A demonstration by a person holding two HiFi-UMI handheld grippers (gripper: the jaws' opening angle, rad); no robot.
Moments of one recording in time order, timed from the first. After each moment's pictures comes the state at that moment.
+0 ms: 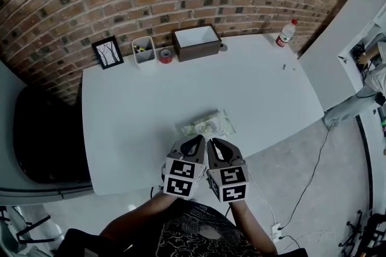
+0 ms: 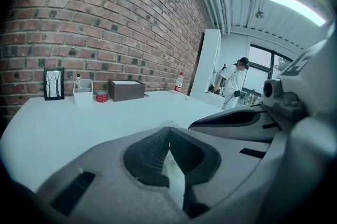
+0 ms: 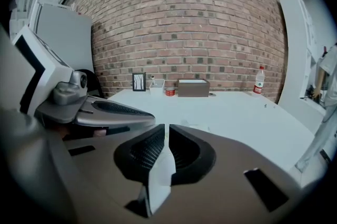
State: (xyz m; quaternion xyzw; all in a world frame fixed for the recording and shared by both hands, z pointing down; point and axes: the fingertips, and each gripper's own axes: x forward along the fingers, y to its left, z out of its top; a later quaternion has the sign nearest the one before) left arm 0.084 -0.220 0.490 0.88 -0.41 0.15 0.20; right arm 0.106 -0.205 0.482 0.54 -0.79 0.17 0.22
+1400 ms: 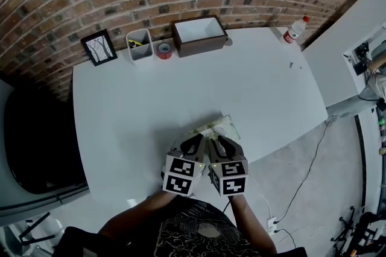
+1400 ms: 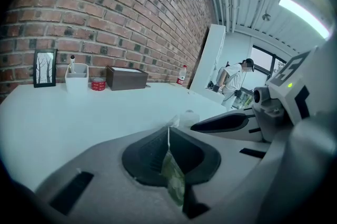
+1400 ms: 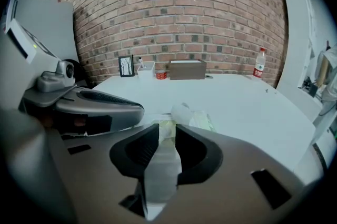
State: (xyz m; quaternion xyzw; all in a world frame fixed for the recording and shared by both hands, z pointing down) left arm 0.083 -0.263 0.534 0.88 -0.38 0.16 0.24; right arm 0.120 -0.251 0.544 0.55 -0.75 0.23 0.28
